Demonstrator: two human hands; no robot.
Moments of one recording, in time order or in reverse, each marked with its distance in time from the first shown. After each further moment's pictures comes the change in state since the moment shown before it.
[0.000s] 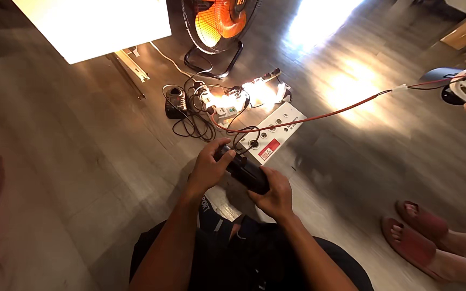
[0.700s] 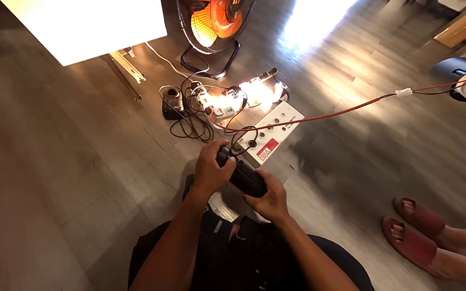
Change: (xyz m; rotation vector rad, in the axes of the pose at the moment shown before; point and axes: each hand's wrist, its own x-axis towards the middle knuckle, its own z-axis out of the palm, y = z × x) left_hand -0.002 -0.009 0.014 0.302 0.121 0.081; right_hand -0.007 -0.006 0.004 0.184 -0.055 0.107
